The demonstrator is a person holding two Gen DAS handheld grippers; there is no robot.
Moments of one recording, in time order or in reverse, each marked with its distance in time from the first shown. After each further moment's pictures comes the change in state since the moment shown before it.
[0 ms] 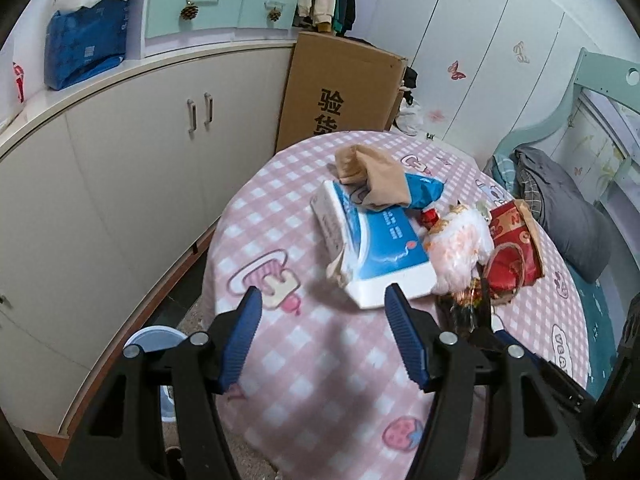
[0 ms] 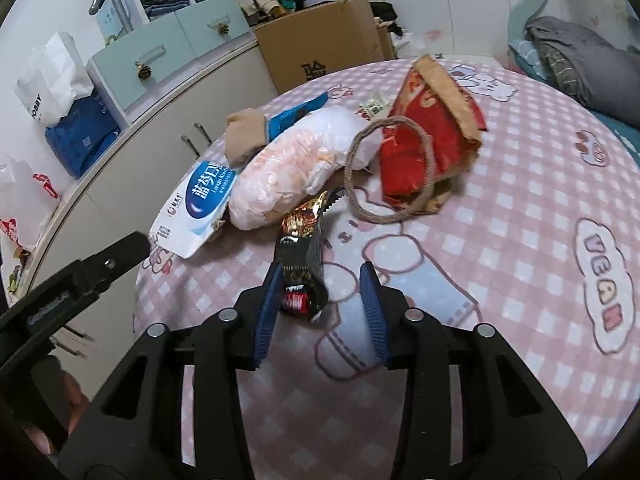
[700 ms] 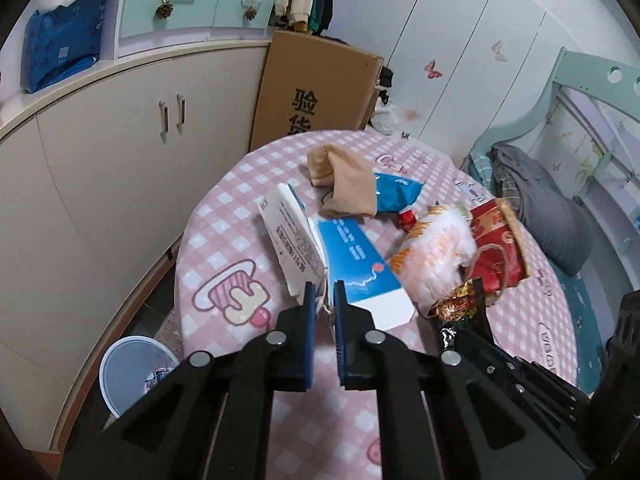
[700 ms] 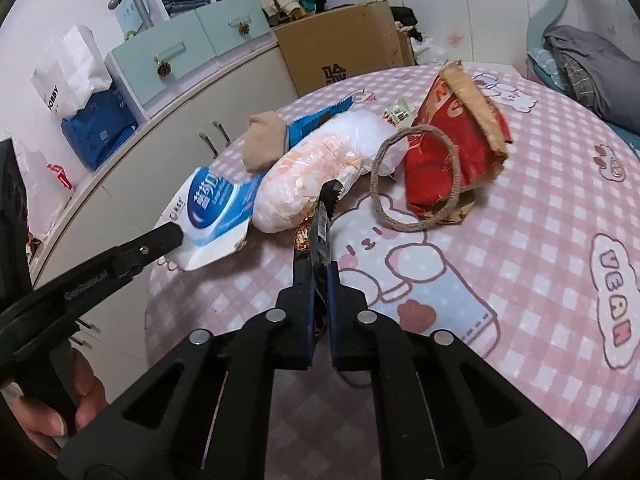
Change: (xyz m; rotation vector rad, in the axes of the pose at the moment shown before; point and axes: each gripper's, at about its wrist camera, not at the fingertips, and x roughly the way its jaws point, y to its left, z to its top) left arm 0.003 -0.003 0.000 0.019 -0.005 -0.105; right arm -0.009 0.008 -0.005 -0.034 -0.027 0.046
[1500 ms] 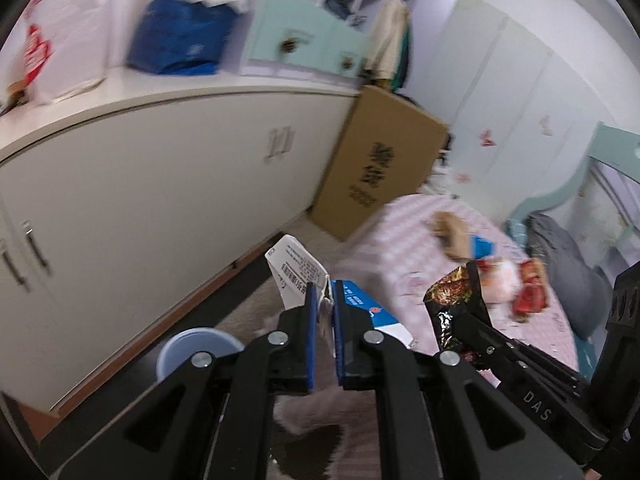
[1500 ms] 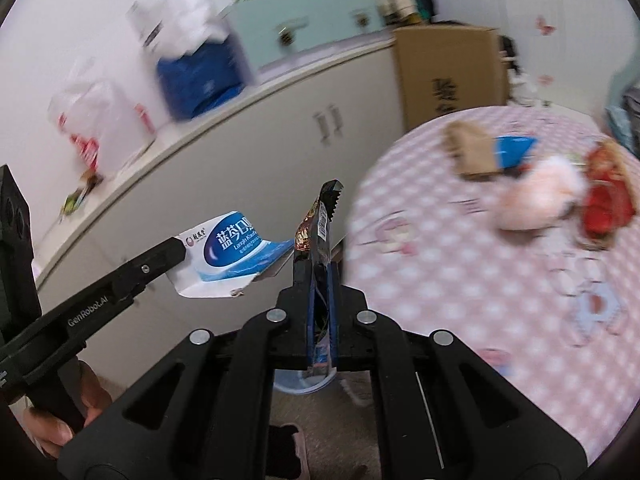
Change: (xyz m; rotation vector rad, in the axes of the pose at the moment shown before) left arm -0.125 0.152 -0.032 -0.199 -0.147 0.150; right arm 0.006 0.180 -0.030 -0.250 0.039 0.203
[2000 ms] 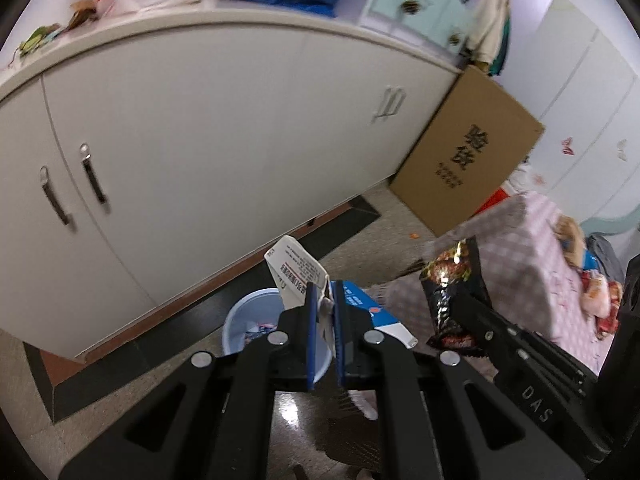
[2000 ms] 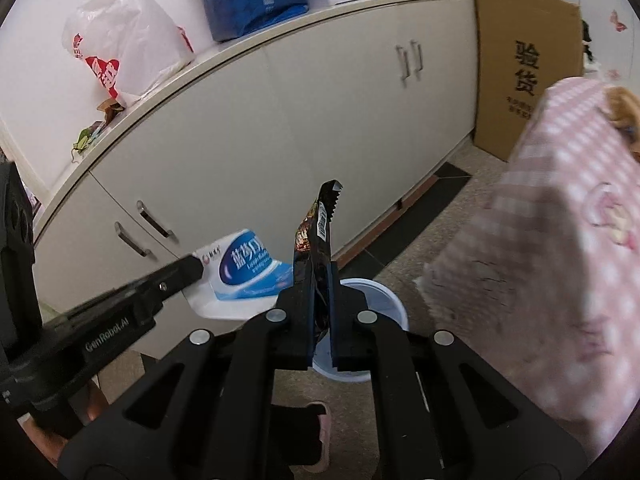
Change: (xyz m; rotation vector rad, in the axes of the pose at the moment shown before) left arm 0.042 0.135 -0.011 -0.170 0.143 0.199; right arm 0.133 0.097 -0.016 -0.093 0.179 0.118
